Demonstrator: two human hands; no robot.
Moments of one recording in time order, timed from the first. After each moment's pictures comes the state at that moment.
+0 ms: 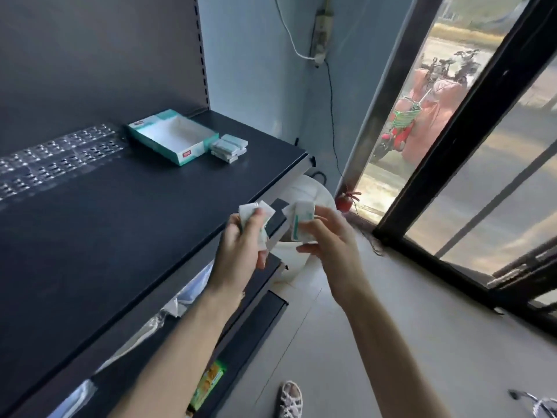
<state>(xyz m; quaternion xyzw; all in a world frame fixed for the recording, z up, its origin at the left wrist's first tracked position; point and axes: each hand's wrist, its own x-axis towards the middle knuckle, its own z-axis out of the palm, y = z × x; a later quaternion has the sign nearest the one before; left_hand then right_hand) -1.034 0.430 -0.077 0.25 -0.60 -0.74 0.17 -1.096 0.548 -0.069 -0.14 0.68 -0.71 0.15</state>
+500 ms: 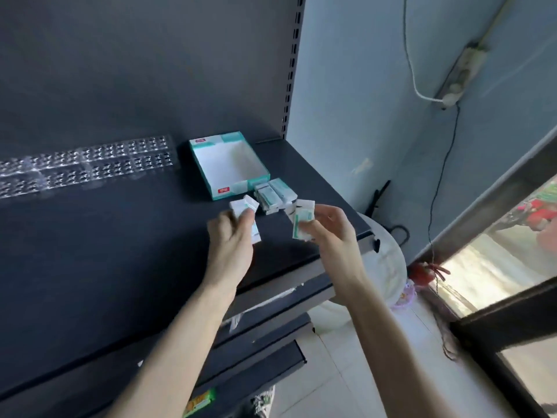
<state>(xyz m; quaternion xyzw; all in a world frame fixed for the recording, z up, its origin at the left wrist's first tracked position) -1.165 0.356 -0.082 0.48 -0.58 -0.56 0.36 -1.282 0.441 -0.075 -0.27 0.68 -0.63 0.27</state>
